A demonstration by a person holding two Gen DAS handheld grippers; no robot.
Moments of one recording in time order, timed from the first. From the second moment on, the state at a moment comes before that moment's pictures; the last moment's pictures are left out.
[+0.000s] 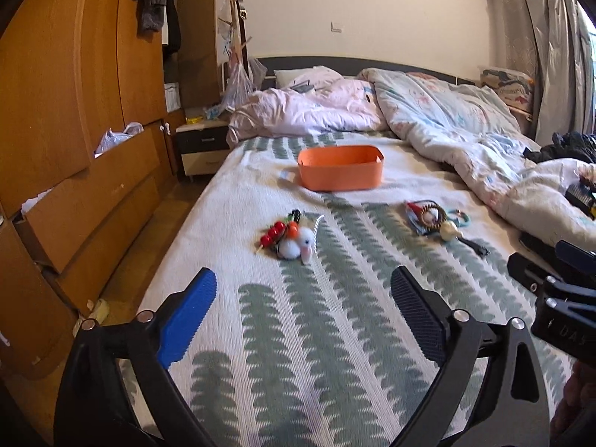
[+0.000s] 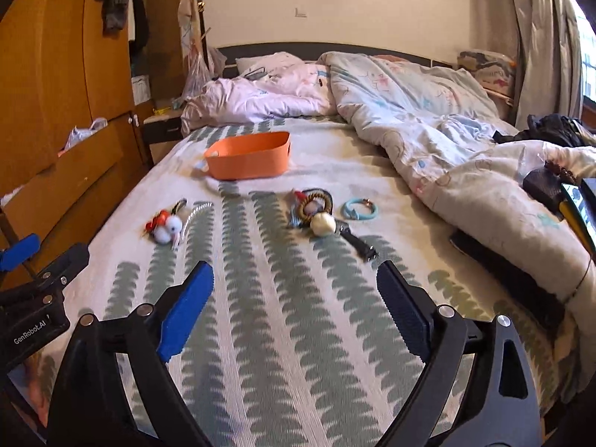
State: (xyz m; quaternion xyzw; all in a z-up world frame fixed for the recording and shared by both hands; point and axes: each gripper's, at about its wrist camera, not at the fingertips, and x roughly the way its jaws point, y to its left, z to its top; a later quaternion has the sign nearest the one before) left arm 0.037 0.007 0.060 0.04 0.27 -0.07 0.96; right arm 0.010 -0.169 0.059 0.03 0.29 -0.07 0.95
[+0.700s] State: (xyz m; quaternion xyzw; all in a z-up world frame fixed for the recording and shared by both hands) left arm 0.040 0.004 0.033 0.06 0.31 -0.07 0.95; right arm 0.016 -0.152 0.035 0.00 0.33 -0.06 0.94
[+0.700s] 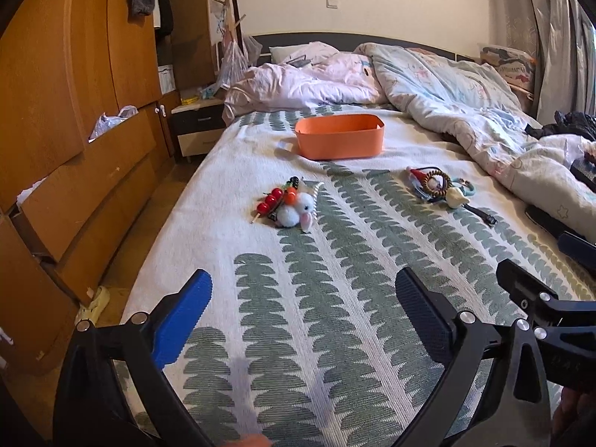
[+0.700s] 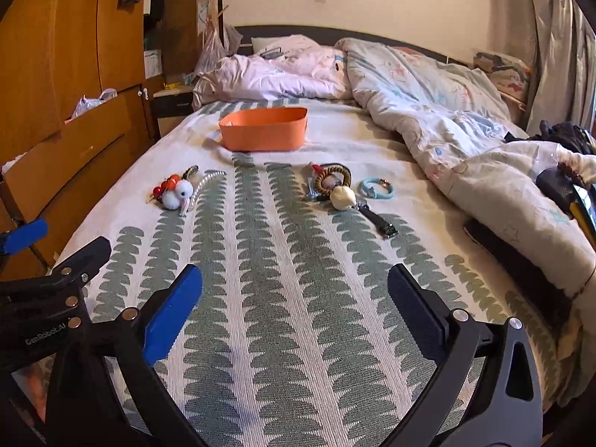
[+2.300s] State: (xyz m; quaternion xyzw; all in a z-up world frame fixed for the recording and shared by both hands) left arm 0.044 -0.002 0.022 0.06 0.32 -0.07 0.94; right arm 0.016 -0.159 0.028 0.02 0.35 -0.08 0.93
